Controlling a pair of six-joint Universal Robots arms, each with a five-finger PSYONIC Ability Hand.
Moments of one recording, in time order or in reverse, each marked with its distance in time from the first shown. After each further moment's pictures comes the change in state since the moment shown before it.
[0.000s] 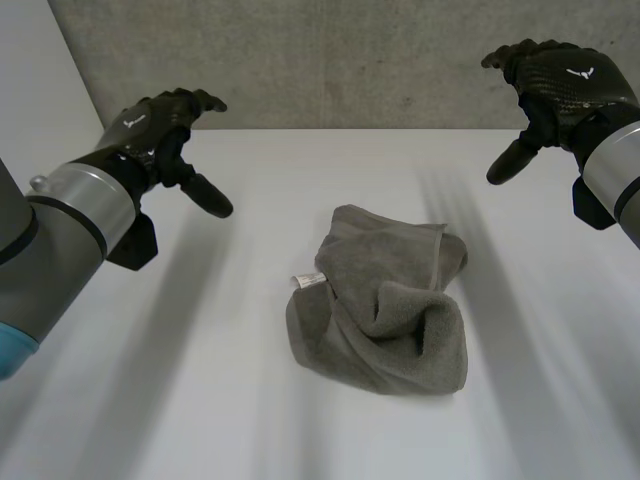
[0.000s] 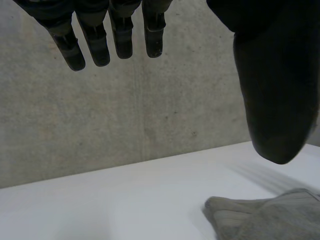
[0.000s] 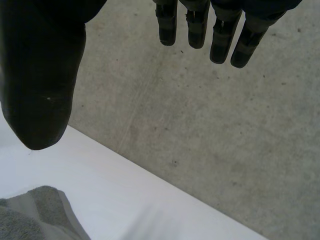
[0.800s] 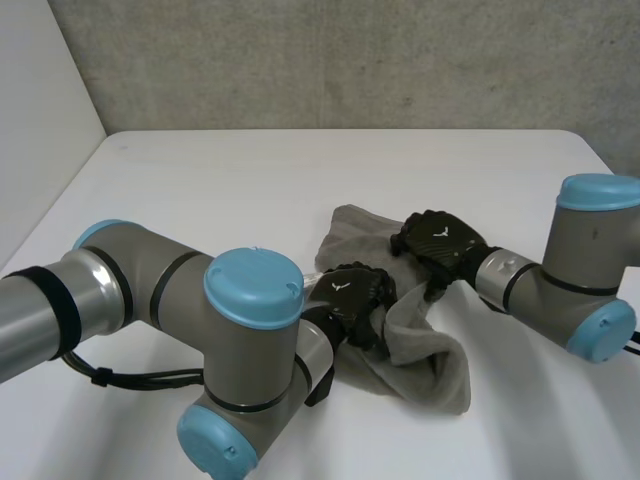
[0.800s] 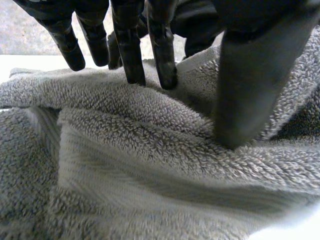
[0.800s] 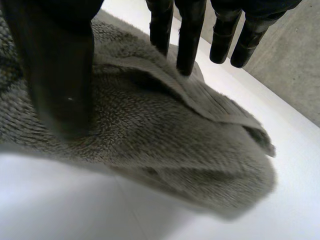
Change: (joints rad) left arm -0.420 -0.534 0.130 0.119 -0.020 -0.105; right arm -0.009 0.582 -0.060 -0.082 -0.362 -0.390; left_hand 0.465 0.467 0.000 0.000 0.468; right_hand 0.382 0.370 0.000 0.000 0.388
